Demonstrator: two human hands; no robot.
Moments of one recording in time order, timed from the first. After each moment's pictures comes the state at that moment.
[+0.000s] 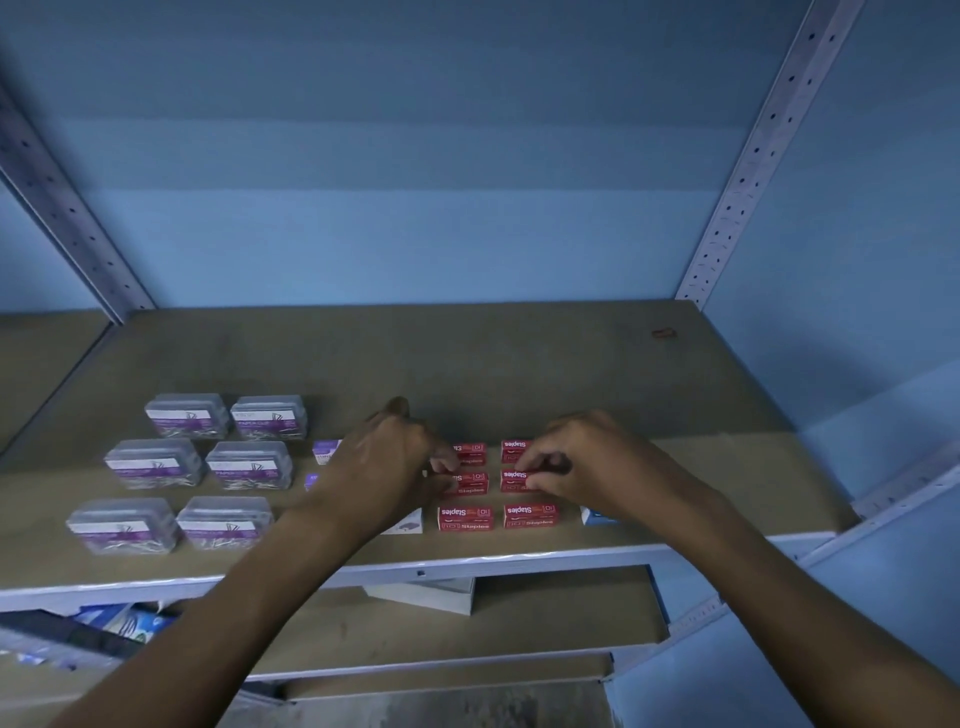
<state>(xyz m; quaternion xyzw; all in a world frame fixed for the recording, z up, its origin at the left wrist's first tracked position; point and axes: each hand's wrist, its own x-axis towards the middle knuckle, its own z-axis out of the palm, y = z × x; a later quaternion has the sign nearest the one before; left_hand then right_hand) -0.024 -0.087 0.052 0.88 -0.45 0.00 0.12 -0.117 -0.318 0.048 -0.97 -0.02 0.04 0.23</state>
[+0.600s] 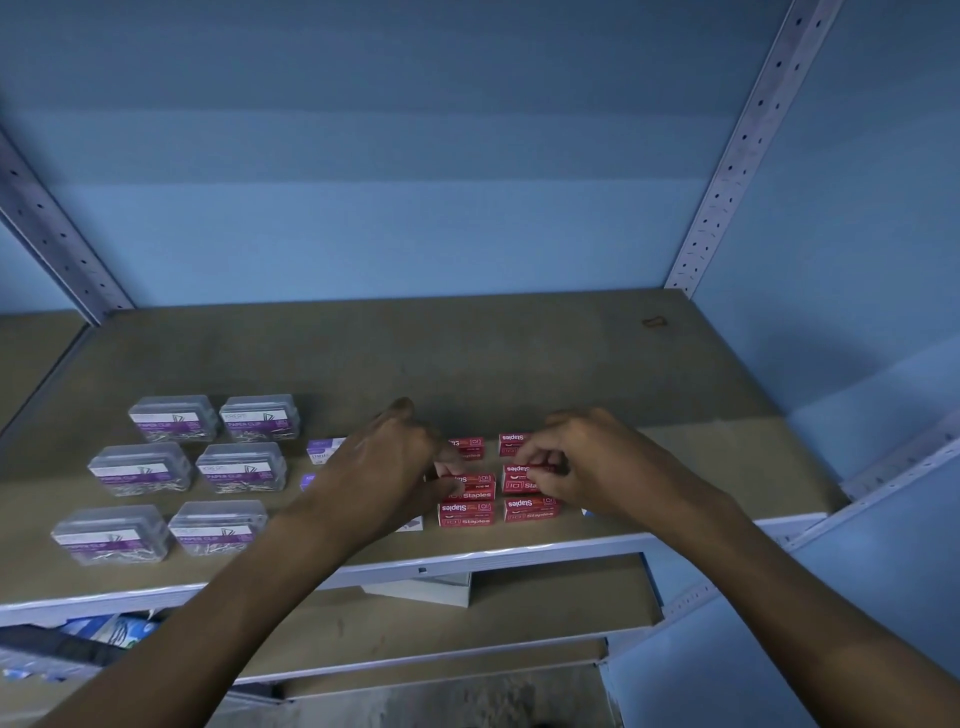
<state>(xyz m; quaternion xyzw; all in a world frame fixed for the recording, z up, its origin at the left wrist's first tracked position) -0.022 -0.082 0.051 0.86 -0.50 0.00 0.12 -0.124 -0.310 0.052 -0.98 -0.02 0.02 0.22</state>
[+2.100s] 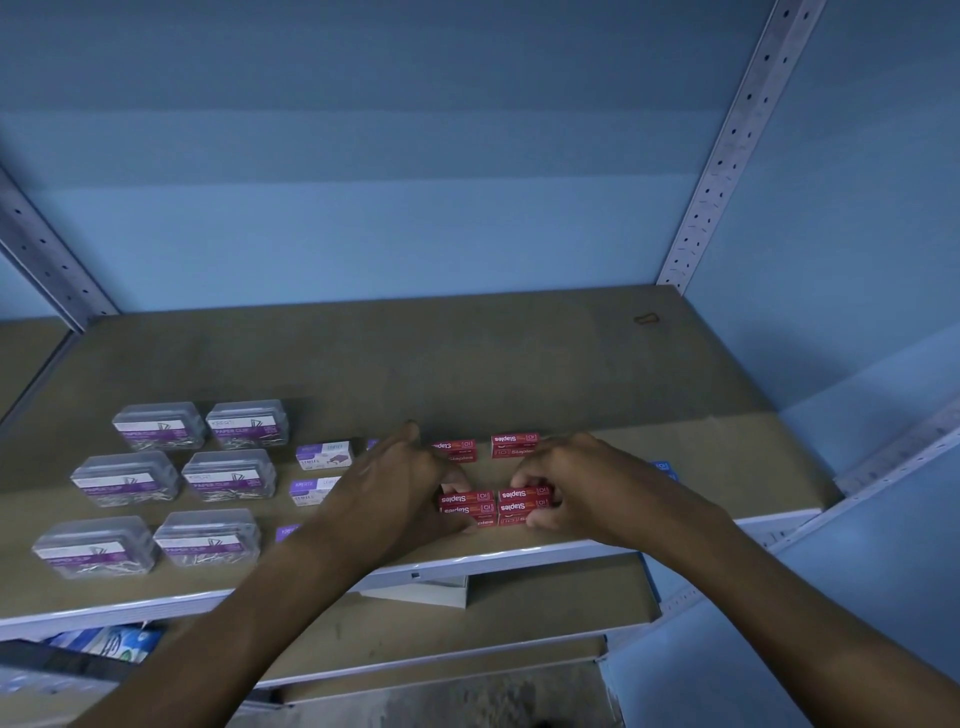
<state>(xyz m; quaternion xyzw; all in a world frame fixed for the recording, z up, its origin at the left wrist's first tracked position) -0.032 -0.091 0.031 0.86 -0.49 -0.05 0.12 -0.133 -0.303 0.044 -0.97 -0.01 0.12 0.20</state>
